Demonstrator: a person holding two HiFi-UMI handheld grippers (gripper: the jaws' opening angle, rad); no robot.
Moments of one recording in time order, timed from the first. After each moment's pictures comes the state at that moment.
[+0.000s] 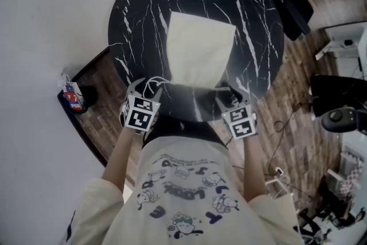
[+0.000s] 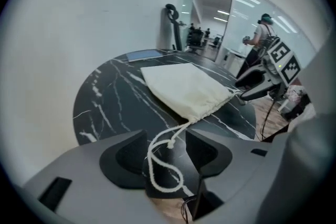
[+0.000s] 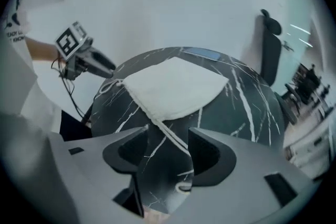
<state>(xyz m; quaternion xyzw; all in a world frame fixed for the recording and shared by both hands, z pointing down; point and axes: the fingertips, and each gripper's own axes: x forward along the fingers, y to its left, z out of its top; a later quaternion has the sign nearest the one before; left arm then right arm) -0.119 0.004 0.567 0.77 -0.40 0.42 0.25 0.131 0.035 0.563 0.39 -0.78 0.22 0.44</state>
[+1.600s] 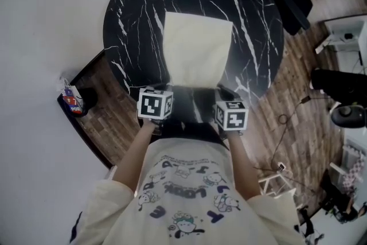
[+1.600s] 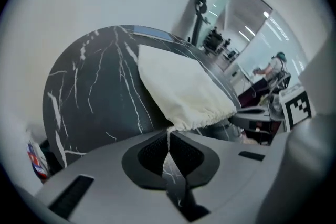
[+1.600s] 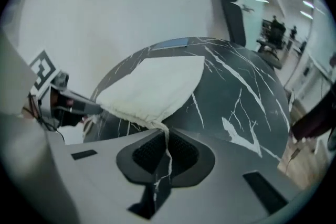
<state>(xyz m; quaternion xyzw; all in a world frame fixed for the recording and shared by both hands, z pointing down) -0.057 0.001 0.593 0.72 -0.39 0.37 0.44 0.124 0.017 0.586 0.50 -0.69 0.38 0.35</state>
